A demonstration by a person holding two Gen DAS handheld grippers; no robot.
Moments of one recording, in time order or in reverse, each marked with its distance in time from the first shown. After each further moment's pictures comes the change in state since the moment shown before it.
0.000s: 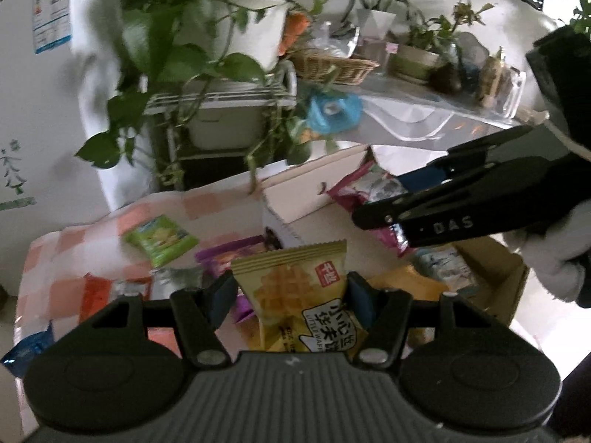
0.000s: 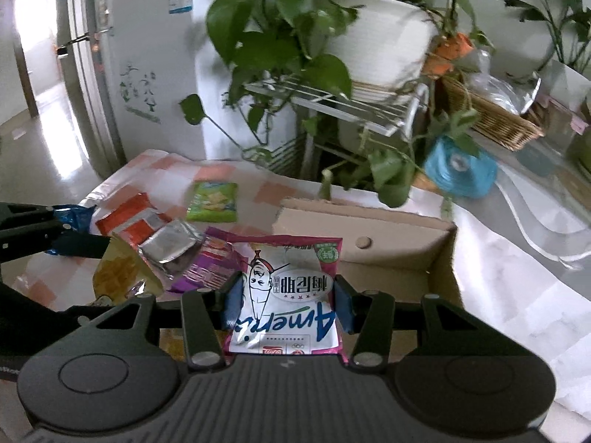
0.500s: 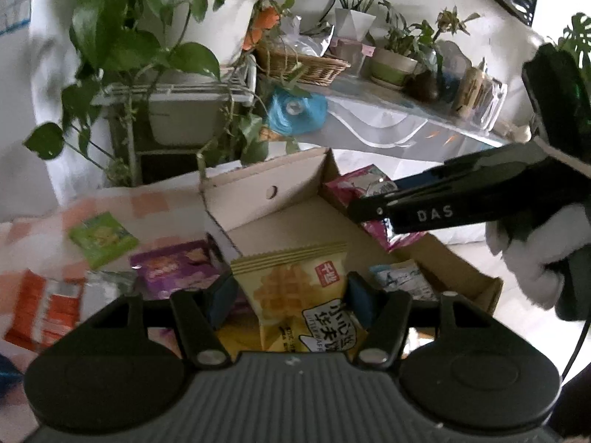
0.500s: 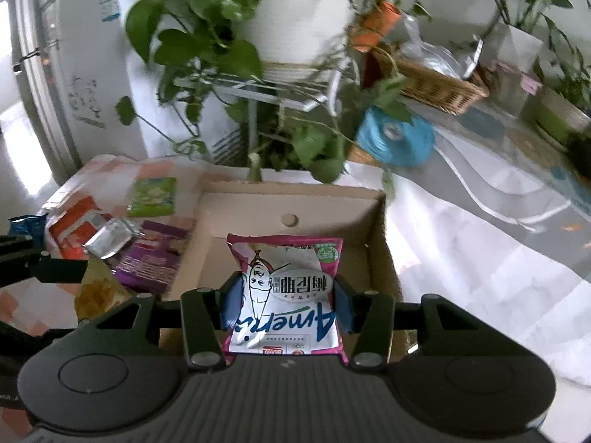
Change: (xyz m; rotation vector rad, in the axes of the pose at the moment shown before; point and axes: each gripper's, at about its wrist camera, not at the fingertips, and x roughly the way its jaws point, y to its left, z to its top) left arm 0.030 -0.026 0.006 -0.067 0.001 -0.109; right arm -0.001 -0.047 -0.013 0.105 0.028 -0.103
